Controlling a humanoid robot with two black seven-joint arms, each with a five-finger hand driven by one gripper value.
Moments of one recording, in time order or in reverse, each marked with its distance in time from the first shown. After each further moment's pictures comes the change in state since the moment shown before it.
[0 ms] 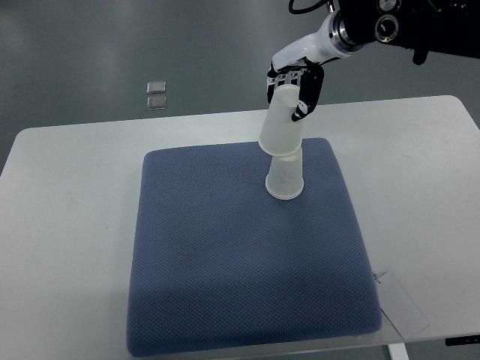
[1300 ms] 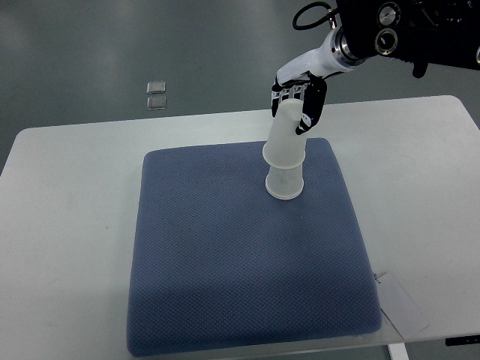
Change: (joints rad) left arm 0.000 0.000 0.000 0.000 0.000 0.000 0.000; right arm -0.045 -0.001 -0.005 0.002 -0.001 0.003 -0.004
